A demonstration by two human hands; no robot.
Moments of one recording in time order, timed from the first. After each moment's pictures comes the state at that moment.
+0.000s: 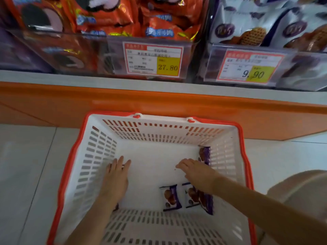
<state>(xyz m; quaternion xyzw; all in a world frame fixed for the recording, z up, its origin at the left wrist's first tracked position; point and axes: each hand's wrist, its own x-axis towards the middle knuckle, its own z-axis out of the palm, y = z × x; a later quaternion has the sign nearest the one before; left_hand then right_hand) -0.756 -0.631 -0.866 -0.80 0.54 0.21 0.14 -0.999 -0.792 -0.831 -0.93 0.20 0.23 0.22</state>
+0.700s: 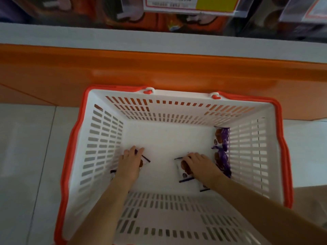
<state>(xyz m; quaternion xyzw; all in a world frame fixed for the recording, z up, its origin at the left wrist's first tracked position) -0.753 -0.630 -0.915 -0.77 0.51 0.34 0.16 -0.982 -0.749 -0.909 -0.90 0.22 0.33 0.17</state>
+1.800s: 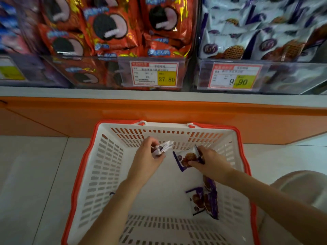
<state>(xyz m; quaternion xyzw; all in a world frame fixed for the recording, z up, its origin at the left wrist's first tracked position) -0.802 -0.715 -0.771 -0.79 0.45 0.30 -0.31 -0.991 -0.810 -0.765 -0.80 0.47 0.08 0.38</state>
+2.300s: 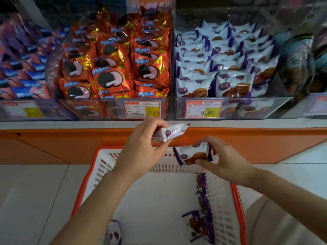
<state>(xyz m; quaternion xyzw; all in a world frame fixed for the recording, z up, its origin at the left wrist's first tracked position) -0.802 -0.756 -0.629 -0.64 0.66 0.07 -0.39 -1.022 -0.845 -0.654 -0.85 0.33 -0.12 0.38</state>
